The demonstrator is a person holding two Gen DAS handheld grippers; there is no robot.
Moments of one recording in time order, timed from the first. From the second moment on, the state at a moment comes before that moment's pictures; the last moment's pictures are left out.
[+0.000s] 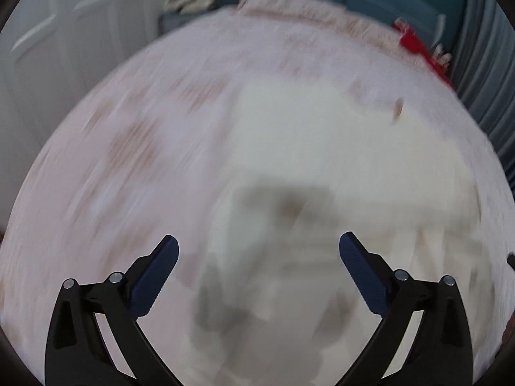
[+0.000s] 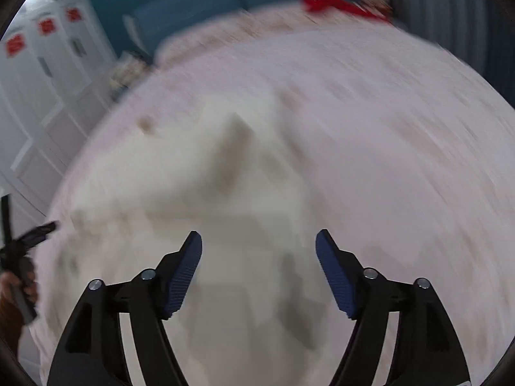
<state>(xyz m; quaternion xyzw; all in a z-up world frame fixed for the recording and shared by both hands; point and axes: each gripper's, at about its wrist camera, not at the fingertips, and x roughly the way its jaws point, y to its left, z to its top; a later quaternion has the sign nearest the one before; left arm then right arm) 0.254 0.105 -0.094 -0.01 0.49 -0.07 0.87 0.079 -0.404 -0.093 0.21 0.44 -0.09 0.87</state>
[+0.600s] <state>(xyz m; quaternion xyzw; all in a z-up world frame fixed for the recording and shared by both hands) 0.157 0.144 -0.078 -0.16 0.54 -0.11 0.82 -0.010 -0.375 -0.095 0.36 0.44 -0.07 0.82</state>
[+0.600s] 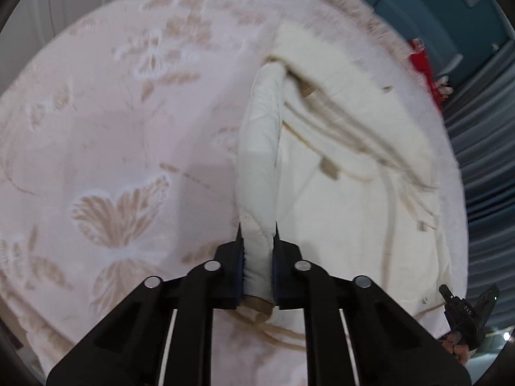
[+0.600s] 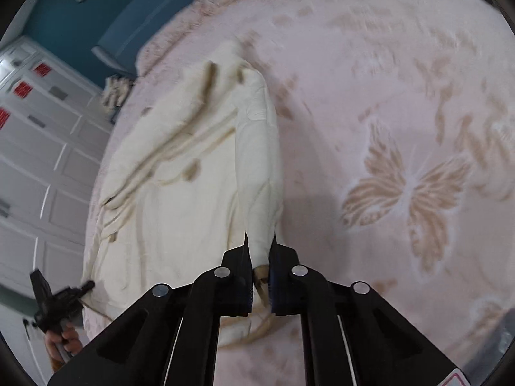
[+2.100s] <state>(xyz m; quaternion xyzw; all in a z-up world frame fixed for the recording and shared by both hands) 0.152 0.196 0.006 -0.21 0.30 0.06 0.93 -0.015 -0.440 -0.039 0.44 0.22 -0.10 0.86</state>
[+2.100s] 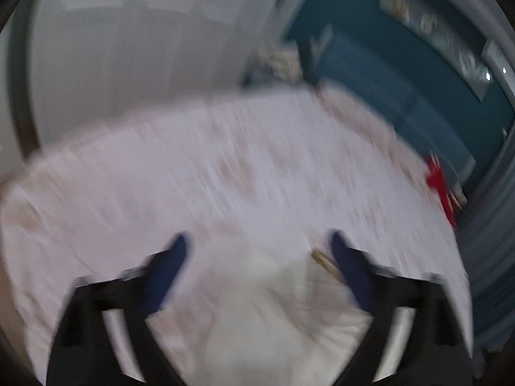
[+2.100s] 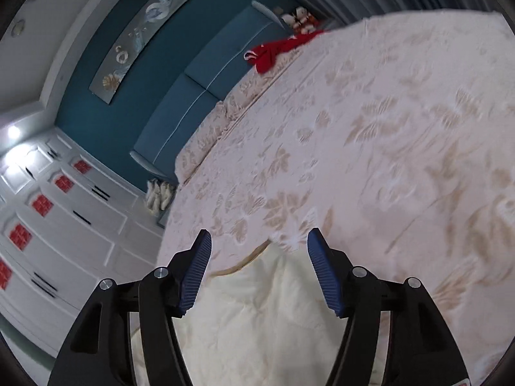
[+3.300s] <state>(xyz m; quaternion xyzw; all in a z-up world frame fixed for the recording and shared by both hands) 0.274 0.091 -0.149 -0.03 0.49 0.01 0.87 0.137 -0.385 -0.156 0.24 0.44 -0.14 0.85</state>
